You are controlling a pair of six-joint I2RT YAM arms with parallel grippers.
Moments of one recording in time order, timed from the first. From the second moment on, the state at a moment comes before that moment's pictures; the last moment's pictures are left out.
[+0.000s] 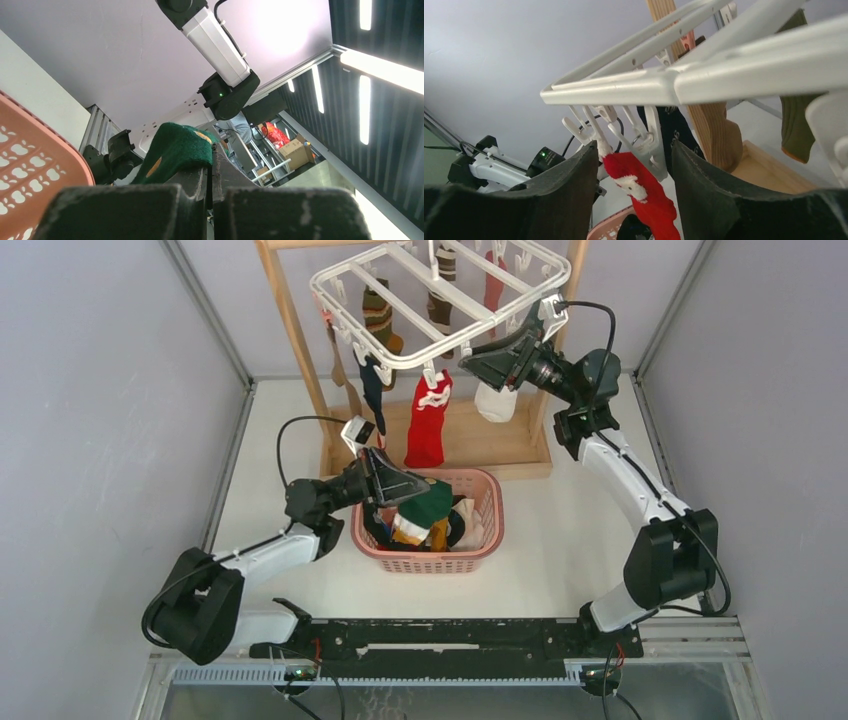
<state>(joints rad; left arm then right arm) -0.52 1.27 0.53 1.33 0.83 -1.64 0.26 1.54 1.34 0.71 -0.86 0.89</state>
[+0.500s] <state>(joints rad) -0.52 1.31 0.49 1.31 0.82 -1.58 0.26 1.34 1.18 0.43 -0.82 0.74</state>
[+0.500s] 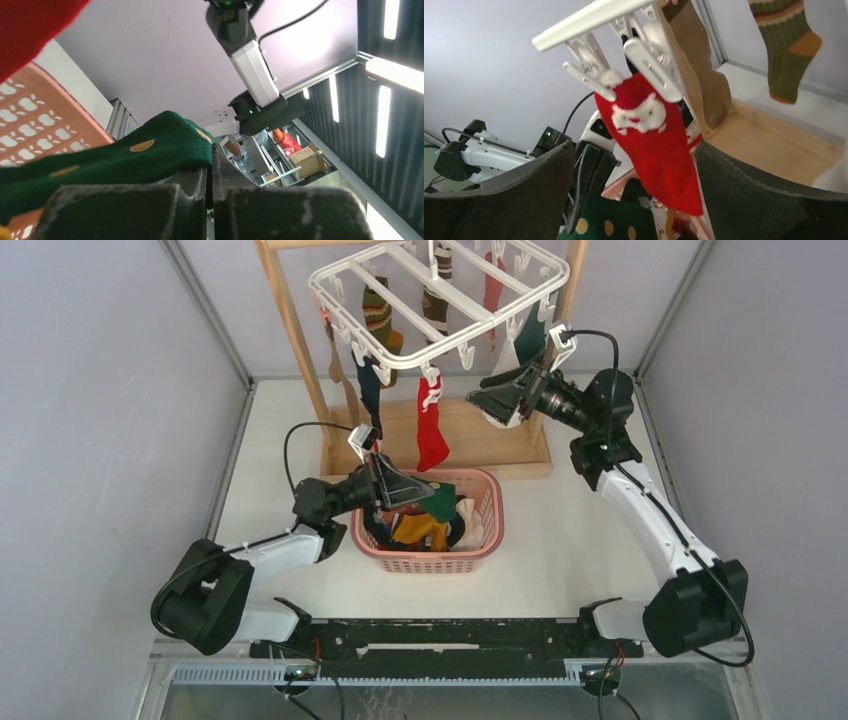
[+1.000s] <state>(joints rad) -0.52 1.21 0.49 0.67 0.69 -1.12 0.26 1.09 1.11 0.03 -0.75 0.52</state>
